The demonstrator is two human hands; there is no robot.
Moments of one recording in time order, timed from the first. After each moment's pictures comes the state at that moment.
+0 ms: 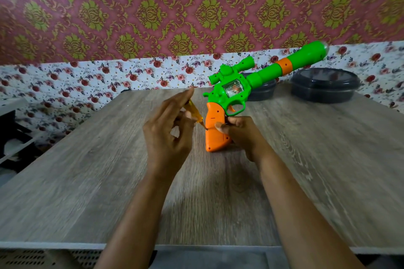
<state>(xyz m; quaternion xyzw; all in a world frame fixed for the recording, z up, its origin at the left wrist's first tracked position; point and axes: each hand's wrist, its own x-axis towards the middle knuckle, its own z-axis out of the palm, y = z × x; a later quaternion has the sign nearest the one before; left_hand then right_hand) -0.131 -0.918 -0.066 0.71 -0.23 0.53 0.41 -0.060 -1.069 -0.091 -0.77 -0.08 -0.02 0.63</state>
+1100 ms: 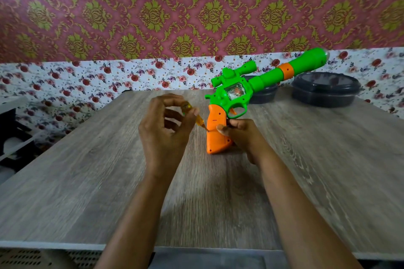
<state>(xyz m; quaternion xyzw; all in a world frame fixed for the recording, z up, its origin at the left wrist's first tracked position) -0.131 -0.915 -0.064 0.69 -0.15 0.50 0.50 -0.060 -1.069 -0.091 -0.77 -0.08 -0.02 0.63</state>
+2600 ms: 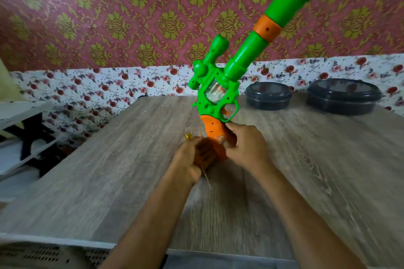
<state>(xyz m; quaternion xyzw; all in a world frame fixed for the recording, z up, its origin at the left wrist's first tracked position) -0.105 -0.919 -0.079 0.47 0.18 -0.05 0.86 -0.094 -1.040 -0.074 -0.90 -0.19 -0.26 0.30</state>
